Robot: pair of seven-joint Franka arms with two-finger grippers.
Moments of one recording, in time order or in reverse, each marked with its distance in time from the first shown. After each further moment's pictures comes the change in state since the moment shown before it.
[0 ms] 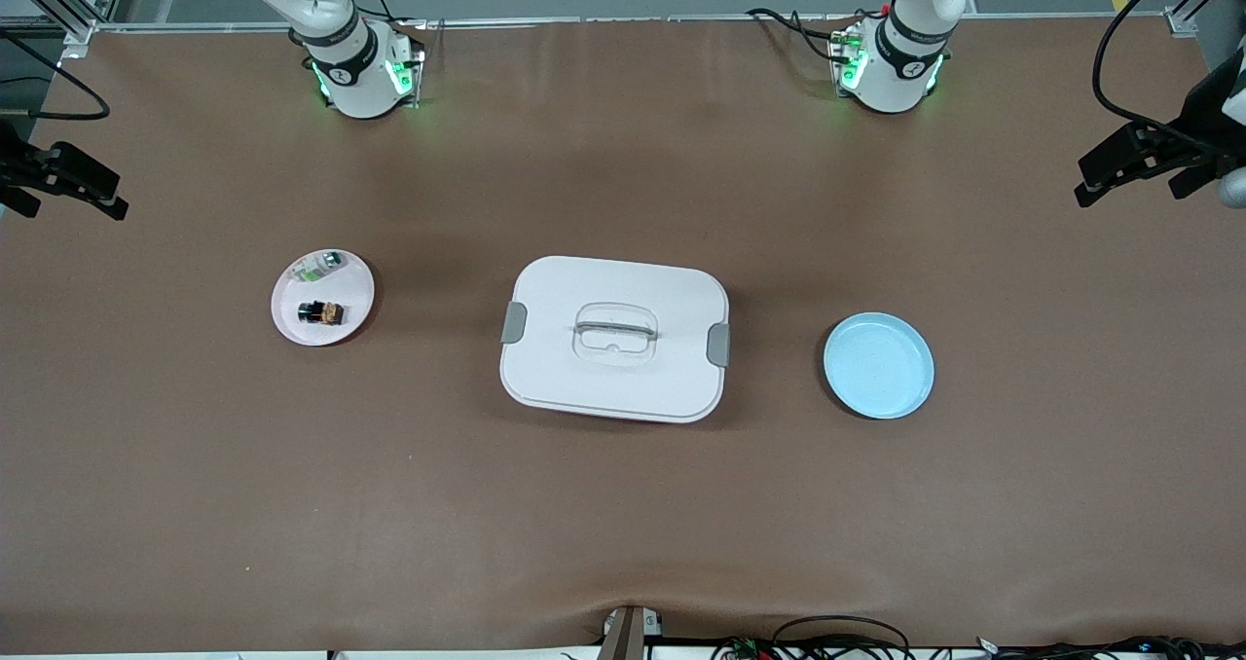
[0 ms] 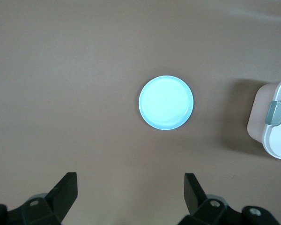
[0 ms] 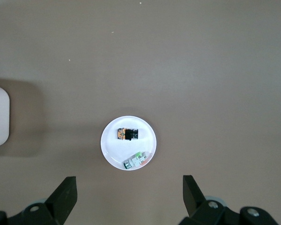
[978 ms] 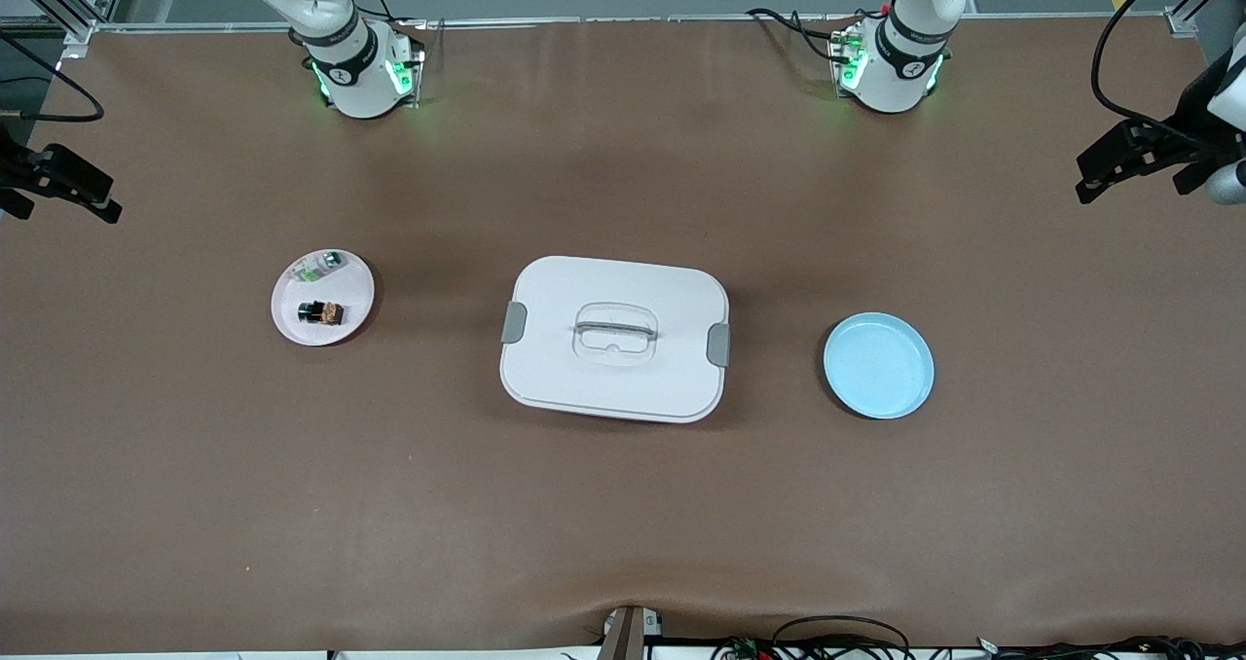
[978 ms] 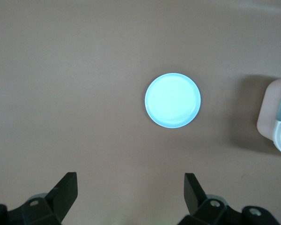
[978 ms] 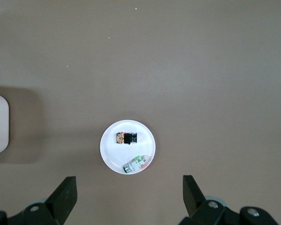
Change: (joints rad) left arm -0.009 -0.015 -0.008 -0.025 0.028 0.000 0.005; right arm -0.007 -0.001 -0.005 0.000 0.000 0.019 0.021
